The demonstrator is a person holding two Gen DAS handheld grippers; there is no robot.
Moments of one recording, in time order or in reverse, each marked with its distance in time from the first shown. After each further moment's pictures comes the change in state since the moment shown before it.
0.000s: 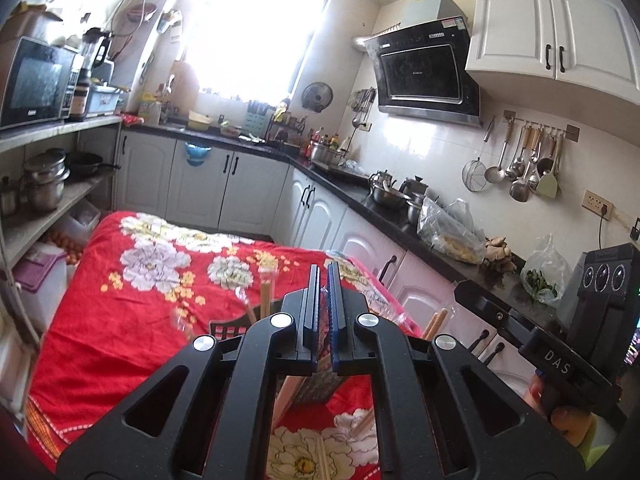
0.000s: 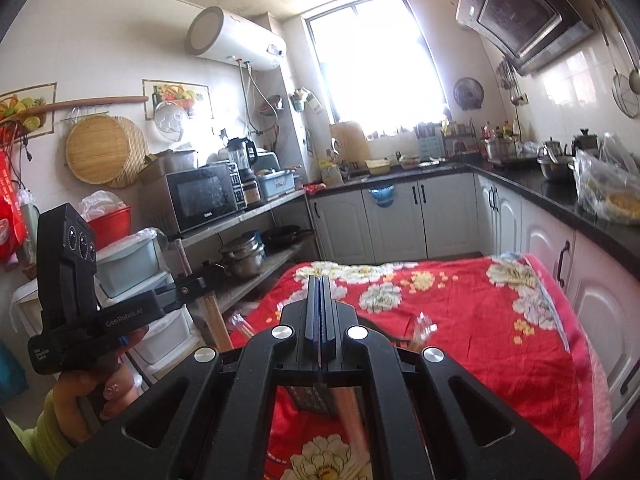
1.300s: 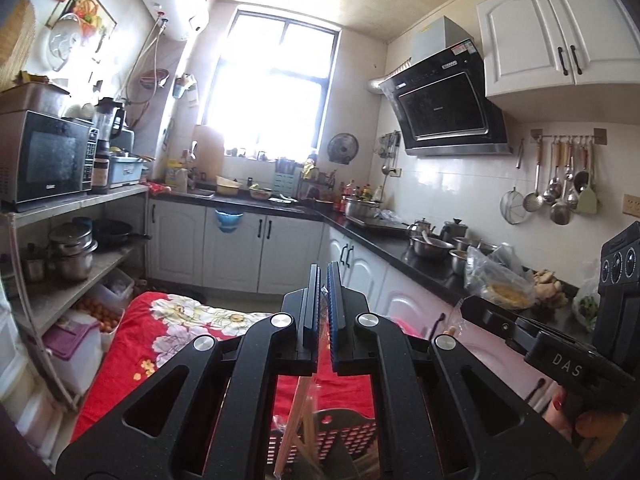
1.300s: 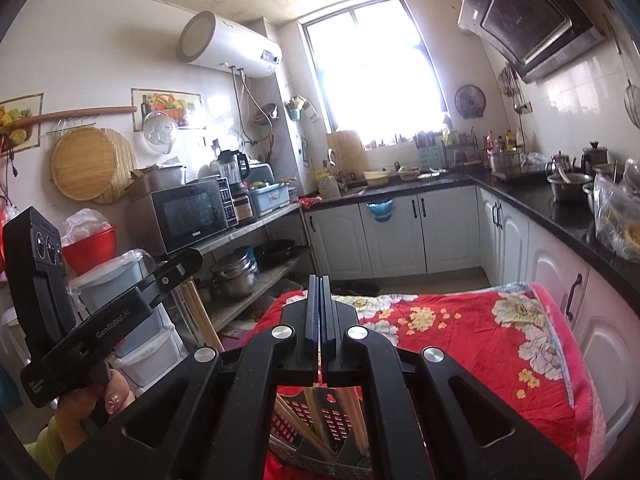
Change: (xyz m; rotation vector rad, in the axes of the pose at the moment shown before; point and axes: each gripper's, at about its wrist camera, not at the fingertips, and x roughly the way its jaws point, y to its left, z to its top) left arm 0.042 -0.003 0.056 0.104 -0.188 0.162; right arm 0.071 -0.026 0.056 0.013 -0.006 -0.013
